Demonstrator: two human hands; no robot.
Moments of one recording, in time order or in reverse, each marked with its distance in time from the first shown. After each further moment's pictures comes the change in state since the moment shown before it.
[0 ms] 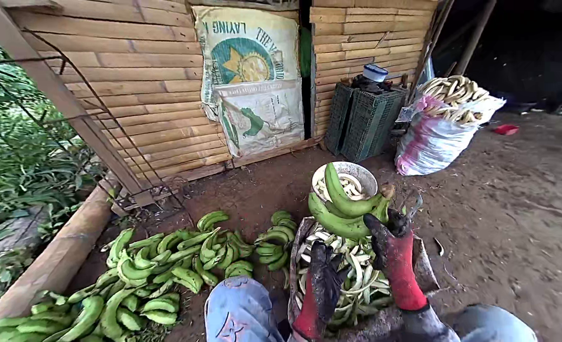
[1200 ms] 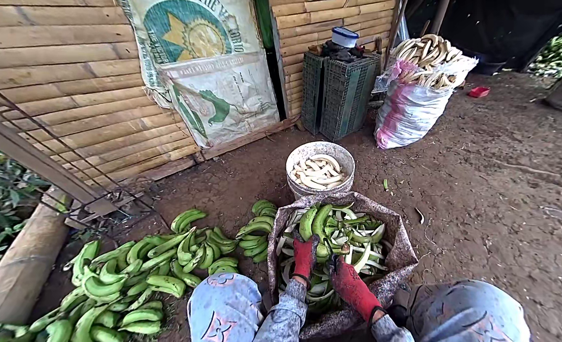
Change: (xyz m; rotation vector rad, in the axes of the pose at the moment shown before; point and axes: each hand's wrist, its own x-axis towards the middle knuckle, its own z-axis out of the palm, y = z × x) left_hand 0.111 -0.094 -0.049 0.785 0.212 -0.018; right_hand -0.054 0.111 -0.032 -0.916 -0.687 0.576
